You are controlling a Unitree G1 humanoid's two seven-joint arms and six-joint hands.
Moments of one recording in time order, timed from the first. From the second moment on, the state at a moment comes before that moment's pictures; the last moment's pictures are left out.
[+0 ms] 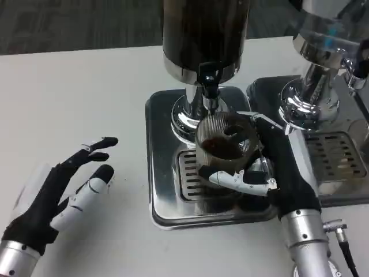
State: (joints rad) left arm -0.01 0.44 0.06 0.64 0.21 -0.86 -0.06; right arm -0.07 -0.05 0.18 0.29 -0.37 -0.34 -0.28
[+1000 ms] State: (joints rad) left arm -0.01 0.47 0.06 0.63 0.25 -0.86 -0.05; right arm 0.10 -0.12 0.20 -0.03 -0.37 -0.20 -0.08
